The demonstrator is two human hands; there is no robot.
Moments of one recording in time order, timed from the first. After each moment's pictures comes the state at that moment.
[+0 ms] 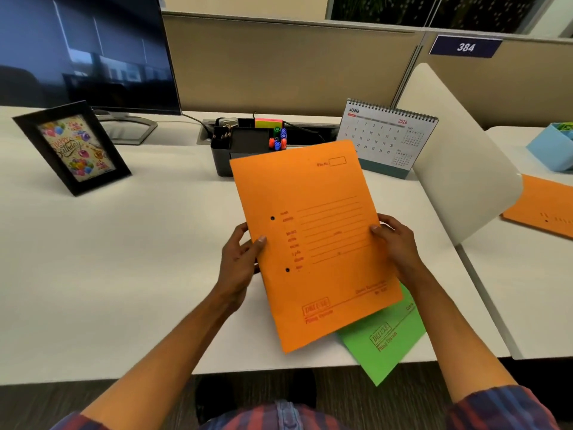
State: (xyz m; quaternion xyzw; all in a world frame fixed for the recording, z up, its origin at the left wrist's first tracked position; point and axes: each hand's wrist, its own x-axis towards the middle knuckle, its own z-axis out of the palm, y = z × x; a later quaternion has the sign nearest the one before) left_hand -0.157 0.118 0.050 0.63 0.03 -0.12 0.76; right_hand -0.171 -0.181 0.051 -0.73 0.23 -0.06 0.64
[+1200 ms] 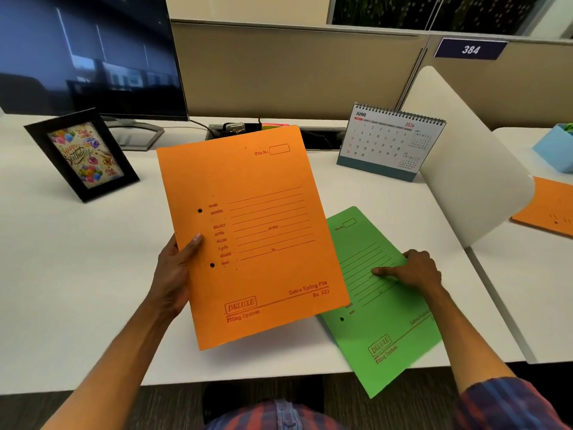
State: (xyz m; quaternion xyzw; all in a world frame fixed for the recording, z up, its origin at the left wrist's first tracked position) left_hand -0.136 0.226 0.056 0.59 0.10 -0.10 0.79; right_hand -0.180 -0.223 0.001 -0.91 0.34 0.14 0.21
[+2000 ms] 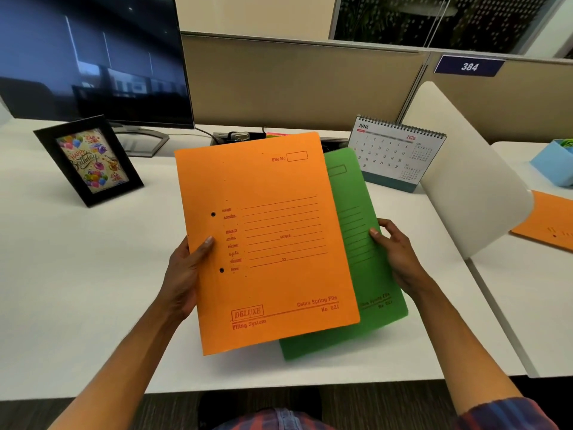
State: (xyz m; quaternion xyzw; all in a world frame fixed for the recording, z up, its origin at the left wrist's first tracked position) left_hand -0.133 0.217 0.063 0.59 0.09 -0.11 0.79; right_hand -0.163 -0.152 0.070 -0.70 0.18 -0.02 0.69
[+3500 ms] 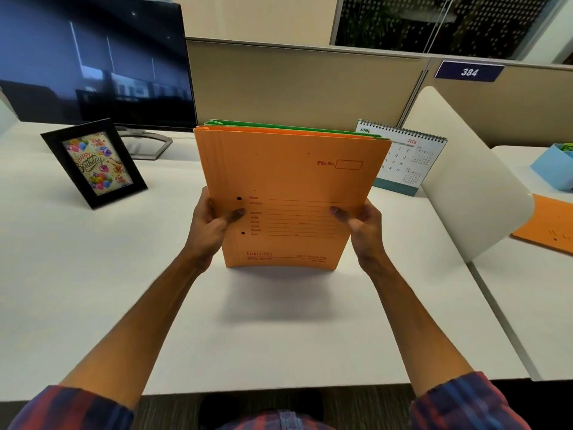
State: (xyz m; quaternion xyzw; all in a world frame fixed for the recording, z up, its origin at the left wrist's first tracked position) left_hand -0.079 0.185 0.097 0.70 -0.04 -0.01 0.71; right_hand -0.124 -0.074 0.101 -0.70 0.08 -0.16 0.69
